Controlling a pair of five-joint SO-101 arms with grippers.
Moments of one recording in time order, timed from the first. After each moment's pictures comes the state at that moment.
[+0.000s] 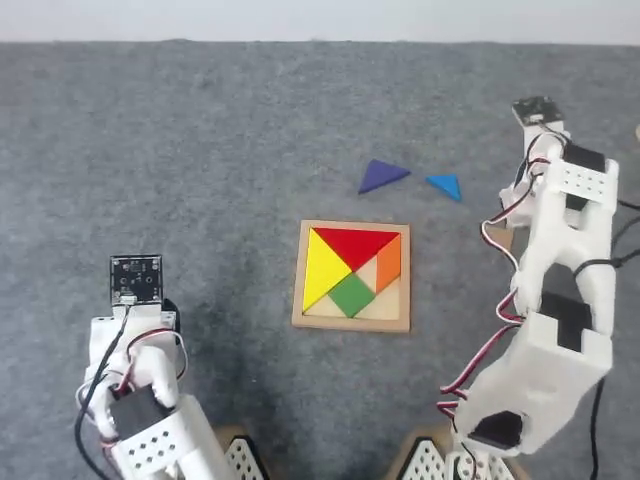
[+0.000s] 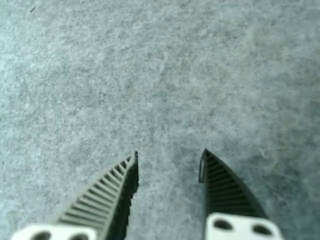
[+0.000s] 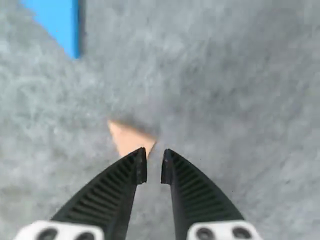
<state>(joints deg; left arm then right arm) -35.0 -102.9 96.9 64.7 -20.0 14.3 18.9 -3.5 66.2 27.2</state>
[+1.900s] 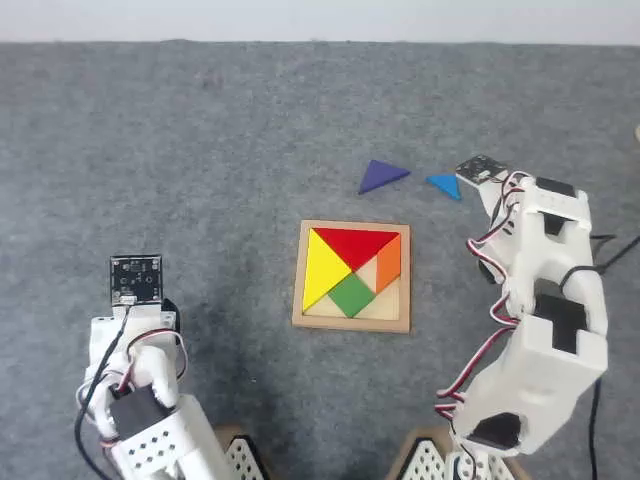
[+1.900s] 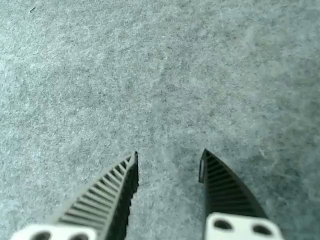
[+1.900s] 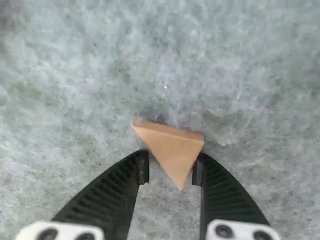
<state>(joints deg) -35.0 -102.9 96.9 64.7 -20.0 11.5 19.5 13.7 67.1 48.3</state>
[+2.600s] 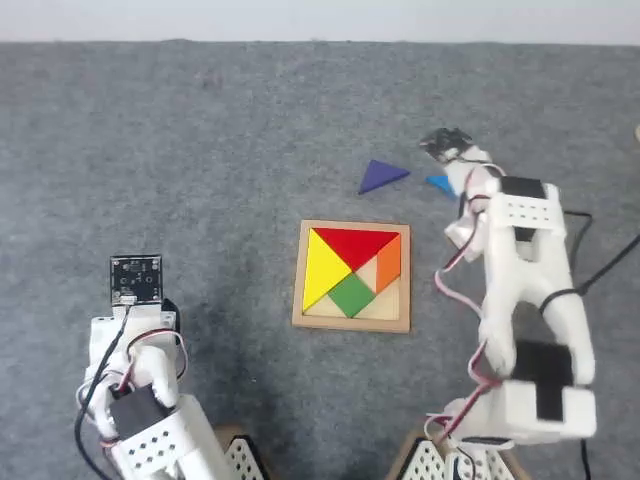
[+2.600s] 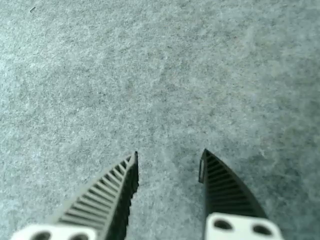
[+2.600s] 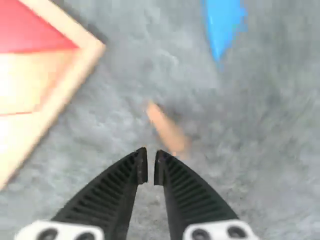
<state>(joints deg) -35.0 -102.9 96.9 64.7 -20.0 -0.7 -2.3 21.8 62.2 42.1</state>
